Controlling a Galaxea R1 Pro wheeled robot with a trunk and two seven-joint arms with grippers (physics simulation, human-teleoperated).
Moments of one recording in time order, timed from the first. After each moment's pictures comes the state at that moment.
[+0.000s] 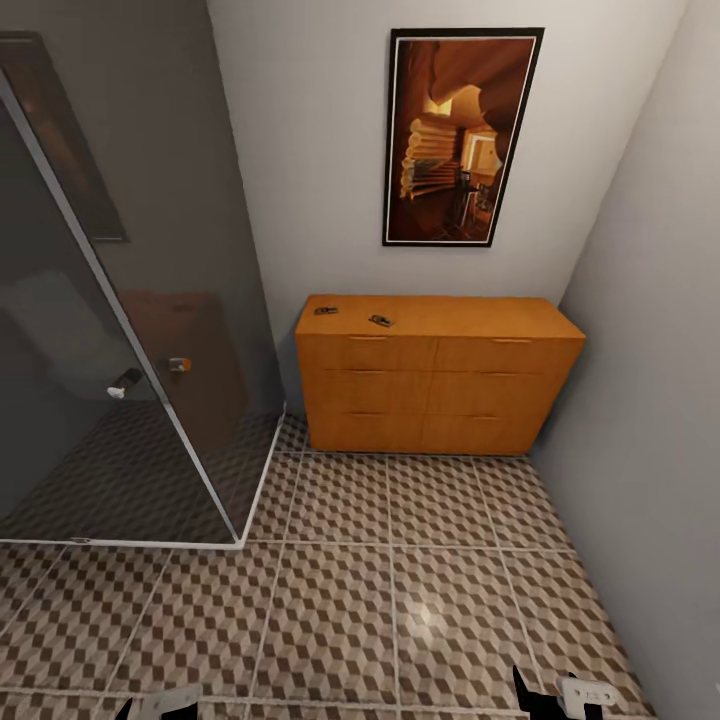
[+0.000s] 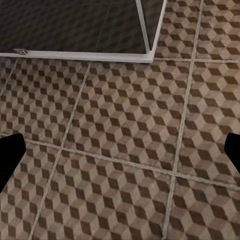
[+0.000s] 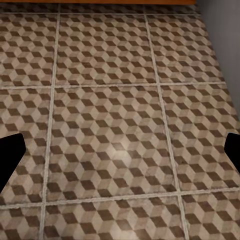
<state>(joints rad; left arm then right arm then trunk) -0.41 0.06 -0.50 0.08 0.53 -0.71 0.25 -0.39 -0.14 0.29 -0.02 -0.44 -0.73 0.08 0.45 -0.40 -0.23</state>
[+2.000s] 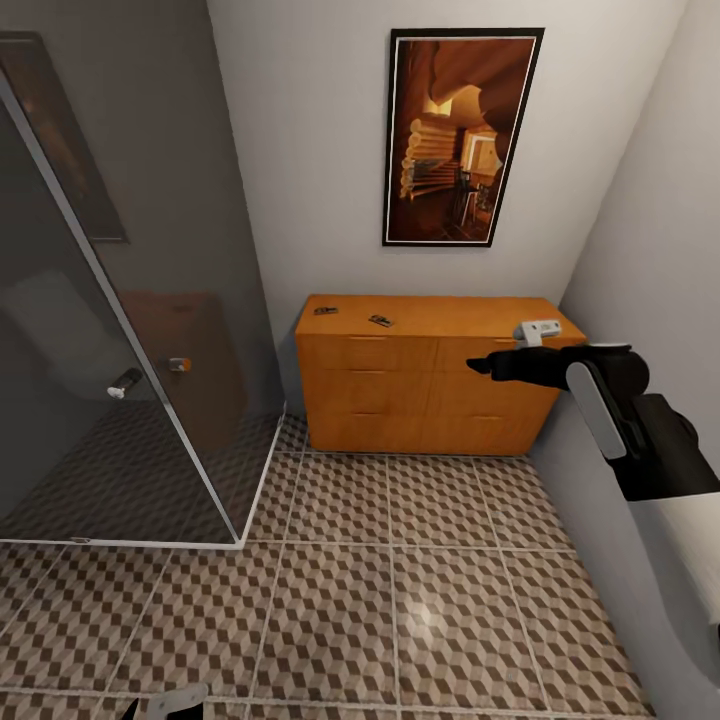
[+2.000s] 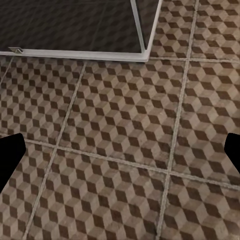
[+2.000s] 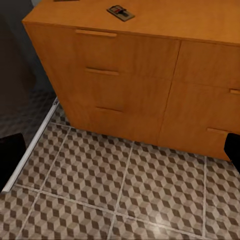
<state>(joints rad) -0.41 0.05 -0.50 0.08 0.53 -0.71 0.25 -1.01 -0.32 0.20 -1.35 -0.38 0.98 0.14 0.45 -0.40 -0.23</state>
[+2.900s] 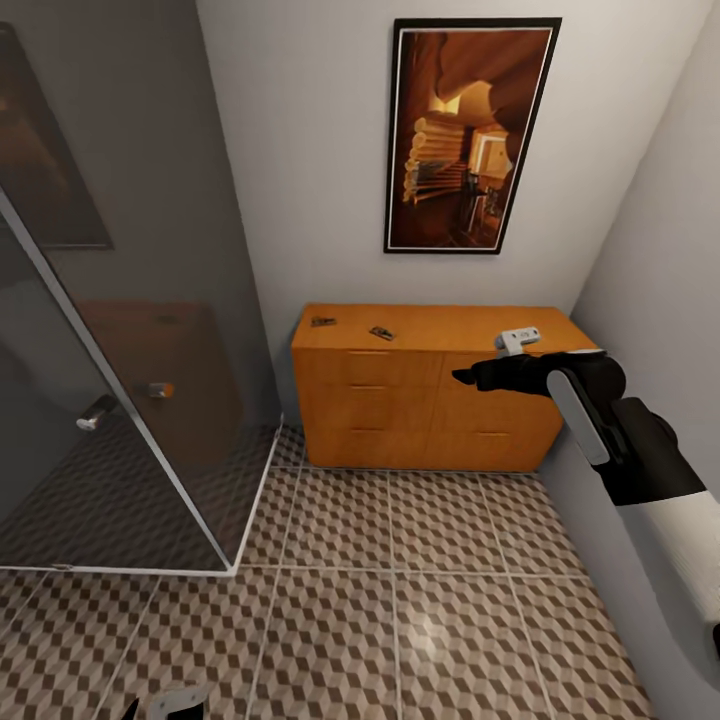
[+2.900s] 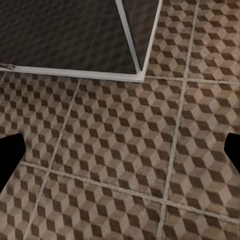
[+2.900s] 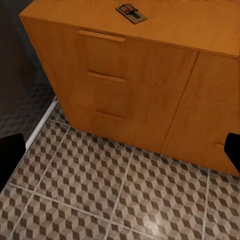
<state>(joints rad) -0.41 0.05 -0.50 0.08 0.53 -0.71 0.25 -1.01 -0.30 0.27 -1.34 -0.38 0.98 0.14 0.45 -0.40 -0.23</state>
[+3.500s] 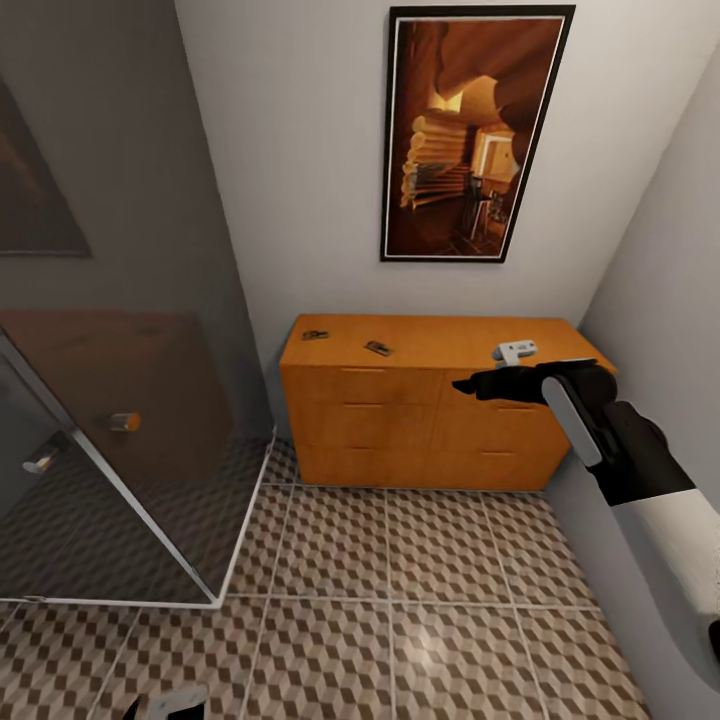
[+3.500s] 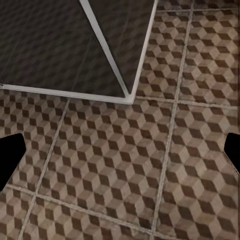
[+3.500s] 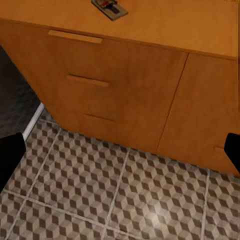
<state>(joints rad) -0.41 0.05 -0.50 0.08 0.53 -0.71 0.25 -1.01 -0.30 0.28 -1.24 -0.39 0.96 0.15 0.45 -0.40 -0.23</state>
